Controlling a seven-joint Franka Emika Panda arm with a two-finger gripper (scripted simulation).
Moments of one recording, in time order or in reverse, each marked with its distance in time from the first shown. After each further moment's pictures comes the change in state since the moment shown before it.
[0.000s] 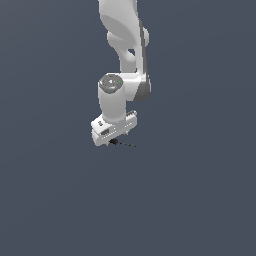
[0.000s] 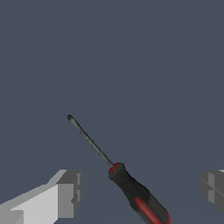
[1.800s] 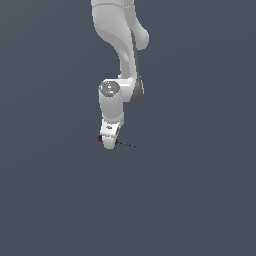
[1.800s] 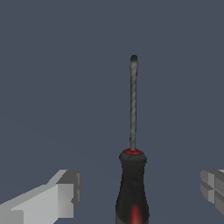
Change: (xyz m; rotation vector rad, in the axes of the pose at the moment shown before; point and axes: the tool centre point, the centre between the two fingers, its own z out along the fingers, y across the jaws) arm -0.041 -0.015 0.048 0.000 0.008 -0.747
